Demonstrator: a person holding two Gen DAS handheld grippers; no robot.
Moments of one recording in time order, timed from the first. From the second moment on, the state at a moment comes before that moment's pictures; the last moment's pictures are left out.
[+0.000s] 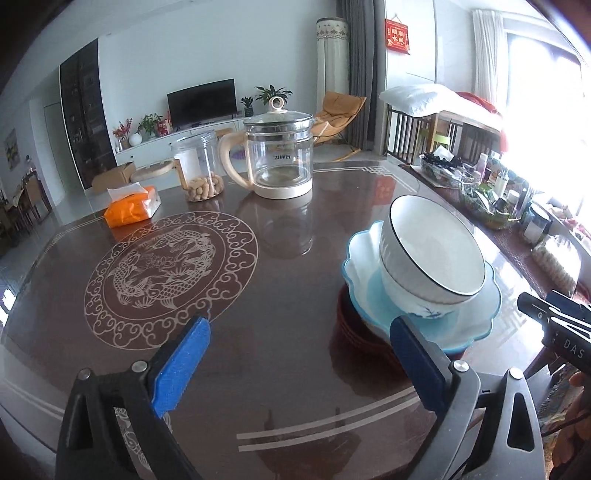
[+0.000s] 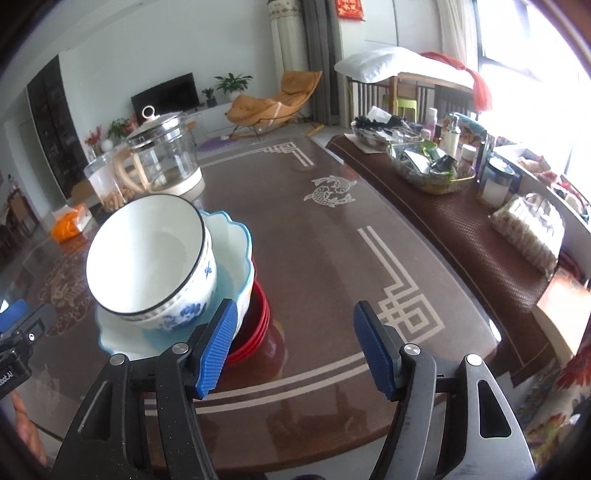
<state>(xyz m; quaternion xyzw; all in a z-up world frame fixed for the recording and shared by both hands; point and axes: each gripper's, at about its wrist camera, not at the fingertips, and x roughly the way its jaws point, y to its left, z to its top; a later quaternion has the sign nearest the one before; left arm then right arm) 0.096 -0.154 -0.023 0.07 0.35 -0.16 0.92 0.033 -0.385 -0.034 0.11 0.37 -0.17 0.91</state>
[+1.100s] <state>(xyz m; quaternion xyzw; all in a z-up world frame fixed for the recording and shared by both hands) 0.012 -0.123 0.013 0.09 0.39 -0.13 0.91 -0.056 -0.293 0.024 0.07 0.36 -0.15 0.92</state>
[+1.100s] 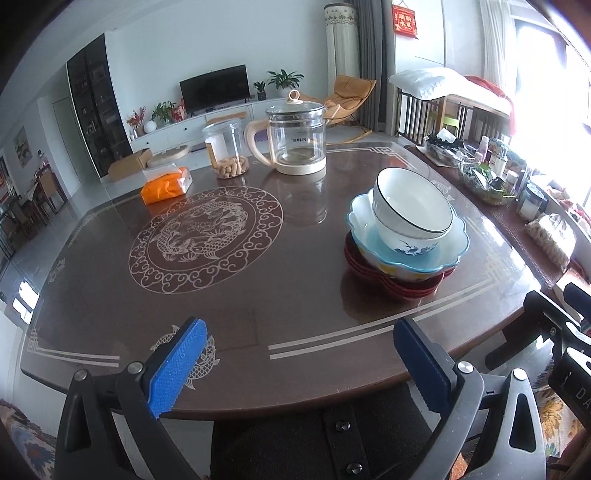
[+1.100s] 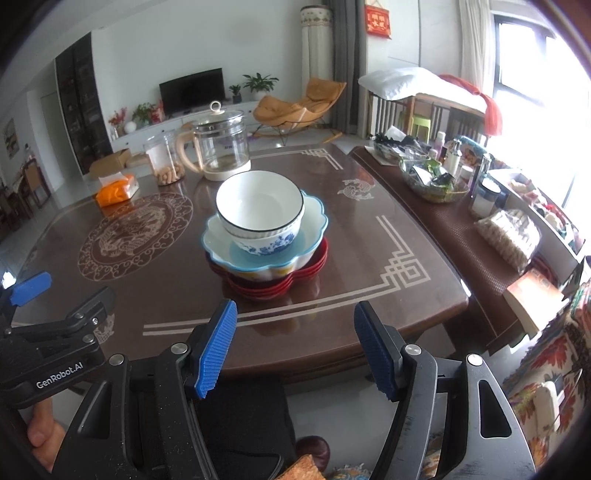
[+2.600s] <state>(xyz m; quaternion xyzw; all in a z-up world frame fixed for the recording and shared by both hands) 0.020 -0.137 0.008 0.07 0.41 -0.16 0.90 -0.053 -0.301 0.020 0.09 0.35 -0.16 0.92</state>
